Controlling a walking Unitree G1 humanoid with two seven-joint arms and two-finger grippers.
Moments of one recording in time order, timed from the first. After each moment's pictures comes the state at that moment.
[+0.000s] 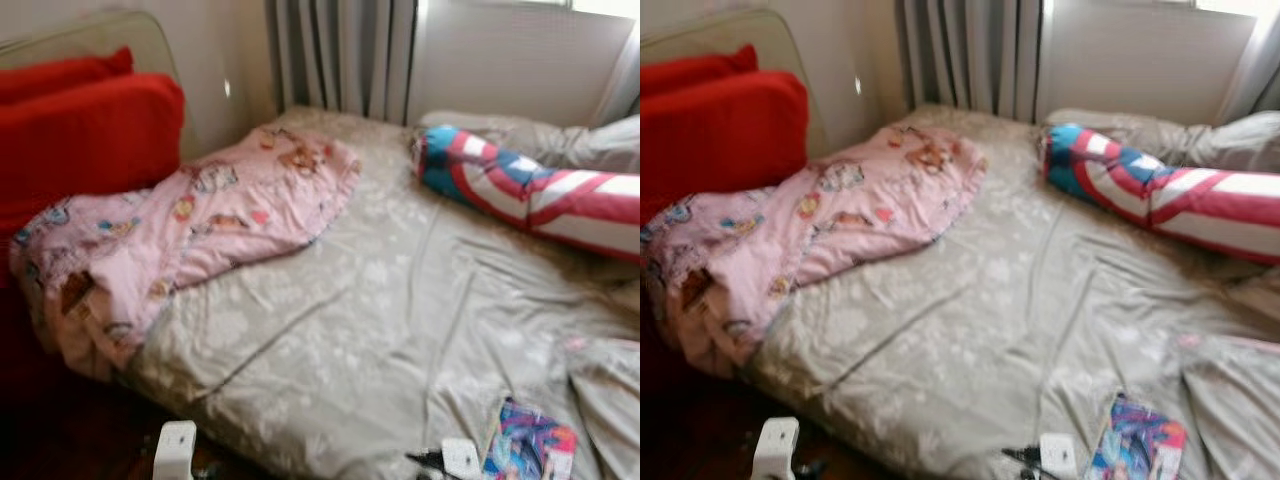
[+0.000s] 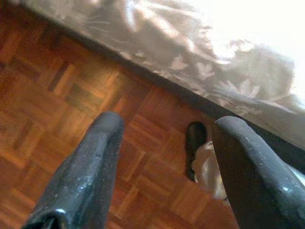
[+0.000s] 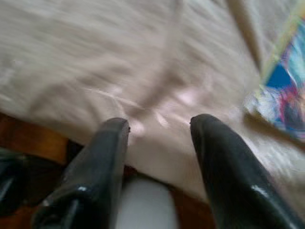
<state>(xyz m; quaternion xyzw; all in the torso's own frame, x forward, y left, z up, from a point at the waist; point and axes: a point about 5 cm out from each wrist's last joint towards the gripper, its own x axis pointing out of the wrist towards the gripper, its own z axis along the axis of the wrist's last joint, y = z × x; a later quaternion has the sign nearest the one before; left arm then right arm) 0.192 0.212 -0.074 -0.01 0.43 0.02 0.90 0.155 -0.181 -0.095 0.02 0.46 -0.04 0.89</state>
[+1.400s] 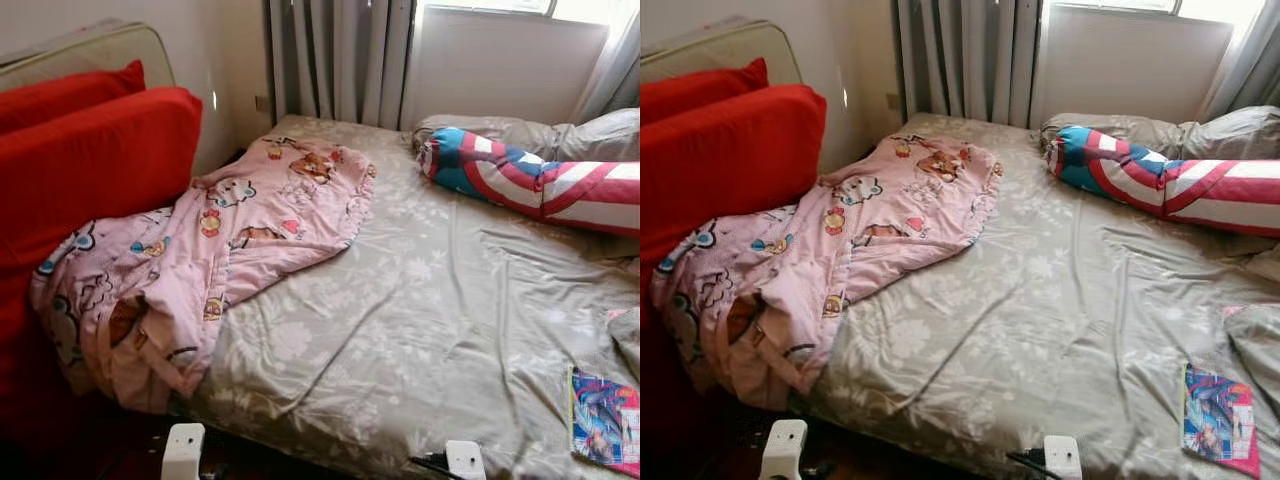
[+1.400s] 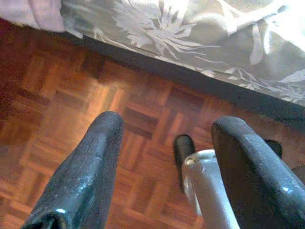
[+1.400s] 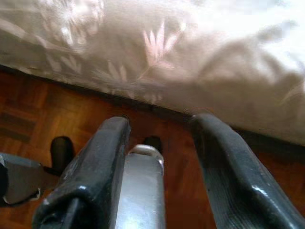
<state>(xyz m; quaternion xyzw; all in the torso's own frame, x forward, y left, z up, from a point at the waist) 0.194 0.214 -0.073 0.00 0.43 0.02 0.90 0.154 -0.183 -0.096 0.01 0.47 -0.03 0.88</state>
